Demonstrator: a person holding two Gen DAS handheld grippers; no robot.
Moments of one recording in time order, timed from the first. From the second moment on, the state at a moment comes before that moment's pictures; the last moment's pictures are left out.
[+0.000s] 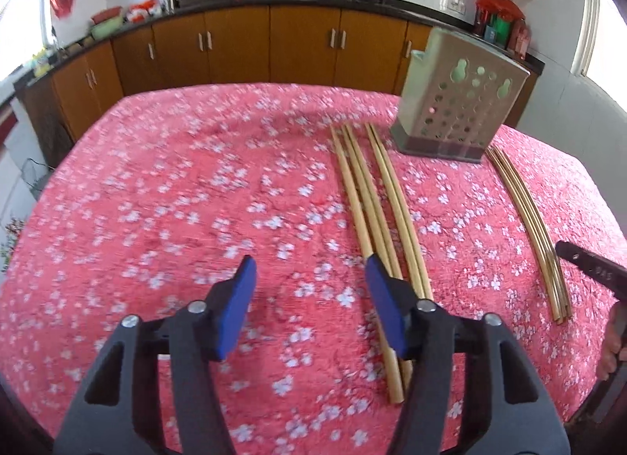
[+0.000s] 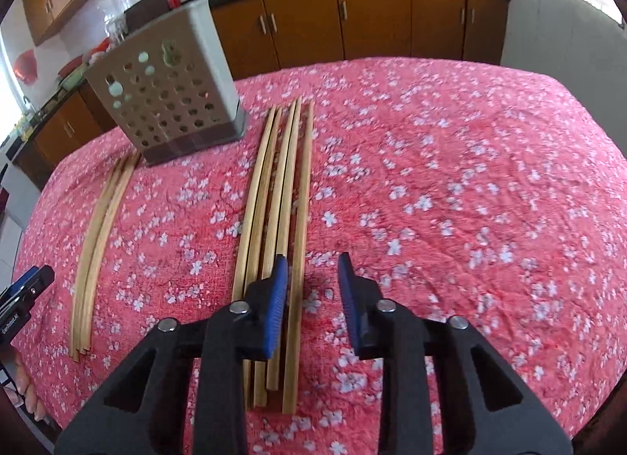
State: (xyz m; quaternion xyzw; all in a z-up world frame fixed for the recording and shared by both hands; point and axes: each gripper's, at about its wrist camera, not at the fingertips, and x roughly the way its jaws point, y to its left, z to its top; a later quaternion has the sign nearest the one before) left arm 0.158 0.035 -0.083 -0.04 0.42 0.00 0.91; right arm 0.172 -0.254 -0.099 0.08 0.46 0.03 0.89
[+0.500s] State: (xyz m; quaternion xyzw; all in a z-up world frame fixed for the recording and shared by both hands) left arm 0.169 0.015 -0.094 -0.04 0.45 -0.05 0.89; right arm 0.157 -0.259 -0.087 0.07 0.44 -0.01 0.90
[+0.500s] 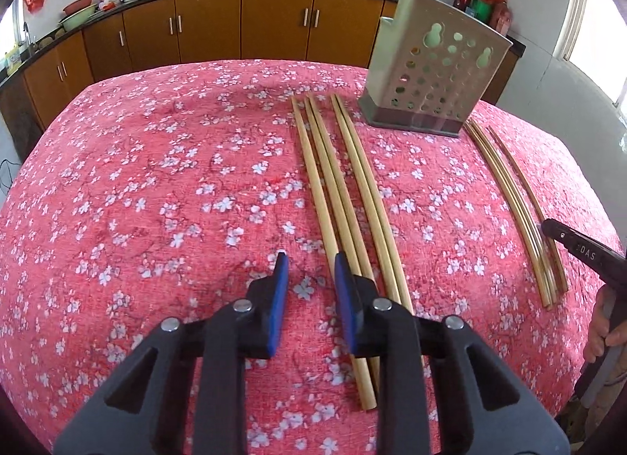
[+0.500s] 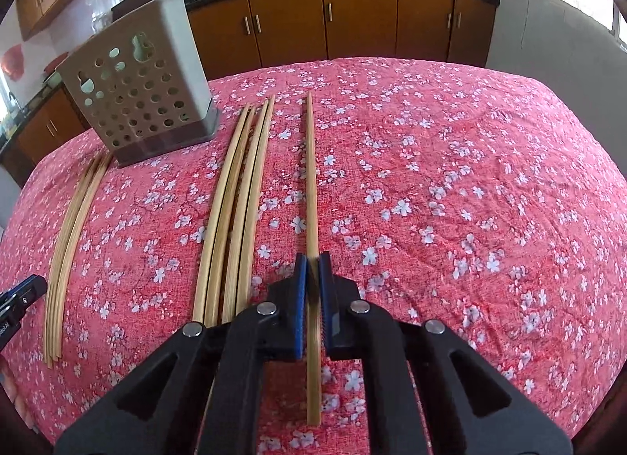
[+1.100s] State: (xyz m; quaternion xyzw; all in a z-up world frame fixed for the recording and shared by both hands) left arm 0.205 0.043 -0.101 0.01 0.45 0.02 0.89; right arm 0.169 -0.263 -0.093 0.04 0.43 -0.01 0.90
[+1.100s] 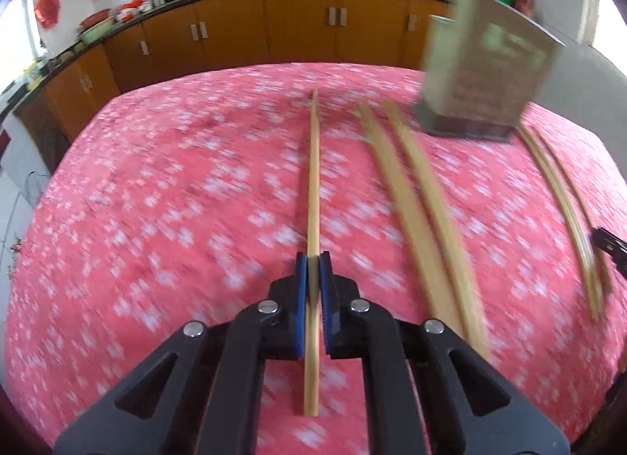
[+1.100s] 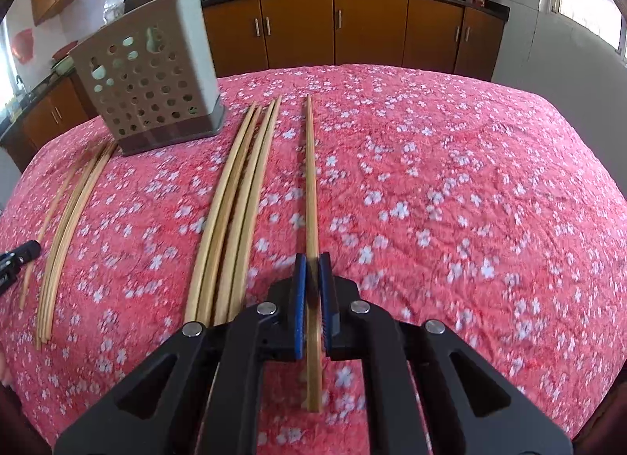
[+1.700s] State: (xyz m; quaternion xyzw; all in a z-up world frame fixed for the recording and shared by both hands) left arm 0.224 0.084 -0.102 0.00 0.43 0.04 0.90; right arm 0.202 -0.291 -0.096 0.05 0.41 -0.05 0.91
